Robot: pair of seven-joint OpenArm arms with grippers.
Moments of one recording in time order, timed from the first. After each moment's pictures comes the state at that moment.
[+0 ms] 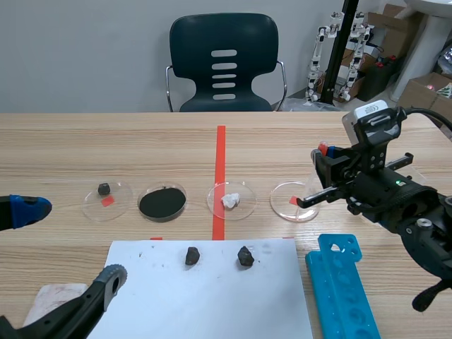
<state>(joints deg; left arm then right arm) 58.0 -18.7 -13.0 125.1 -6.3 -32.1 -10.9 -4.1 18.5 -7.4 76.9 5.5 16.3 11.8</state>
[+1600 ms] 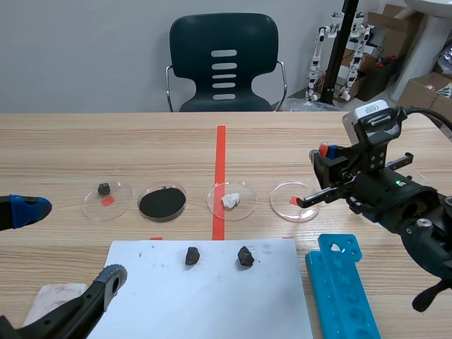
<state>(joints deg) 58.0 -18.7 -13.0 125.1 -6.3 -32.1 -10.9 -4.1 18.5 -7.4 76.9 5.5 16.3 12.1</state>
